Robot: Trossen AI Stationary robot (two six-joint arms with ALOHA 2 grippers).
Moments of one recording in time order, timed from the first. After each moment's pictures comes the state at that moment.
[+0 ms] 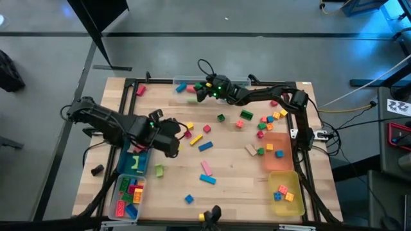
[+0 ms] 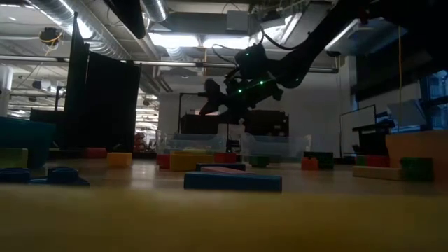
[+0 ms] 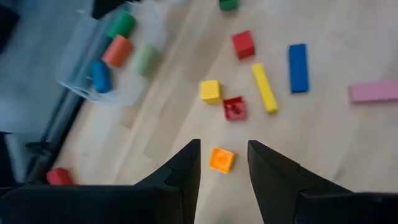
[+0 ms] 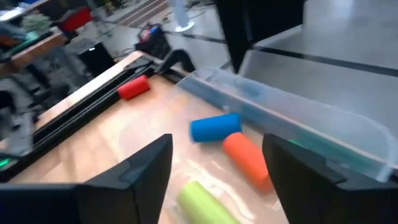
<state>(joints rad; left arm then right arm) -0.32 1.49 1.46 -1.32 -0.60 -0.66 -0.45 2.06 1.29 0.46 0.06 0.41</state>
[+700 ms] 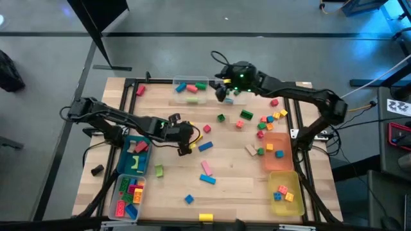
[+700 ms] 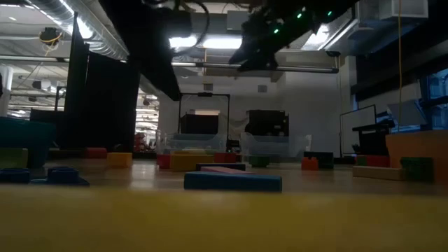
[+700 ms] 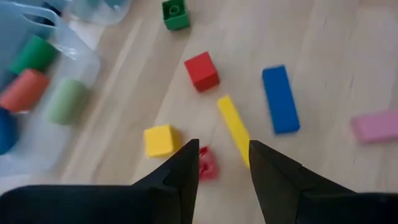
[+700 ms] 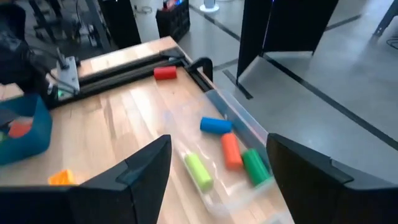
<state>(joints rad) -0.14 1.49 1.02 -0.55 -0.44 -0.32 -0.44 1.58 1.29 -0.11 -0.01 0.05</state>
